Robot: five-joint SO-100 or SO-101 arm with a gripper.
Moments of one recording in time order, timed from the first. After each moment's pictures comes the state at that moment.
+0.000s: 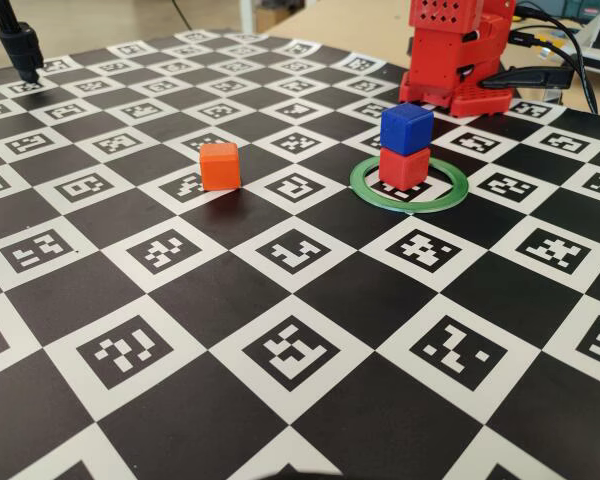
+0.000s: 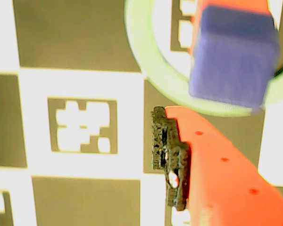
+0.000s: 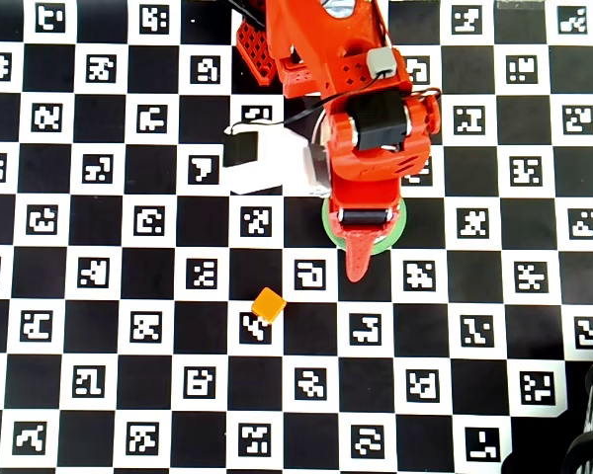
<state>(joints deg) -7.2 95.0 78.3 99.1 7.6</state>
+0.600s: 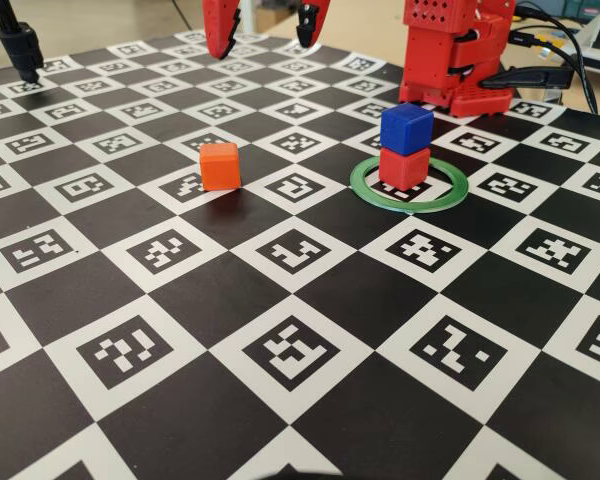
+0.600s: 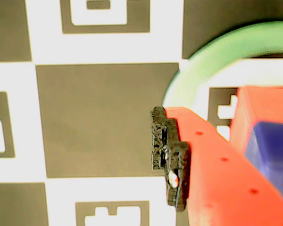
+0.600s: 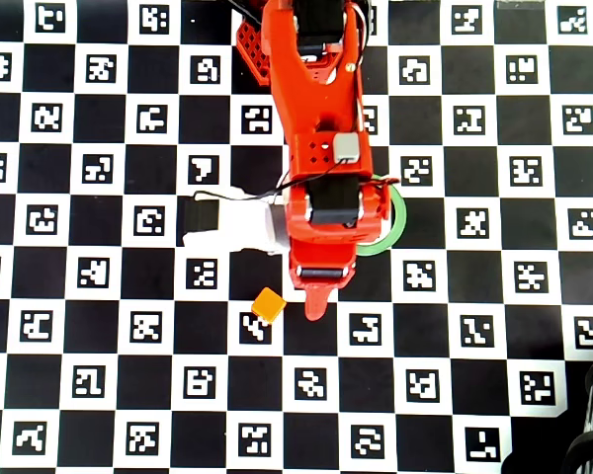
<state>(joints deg) 0.0 81.1 74.0 94.0 0.4</state>
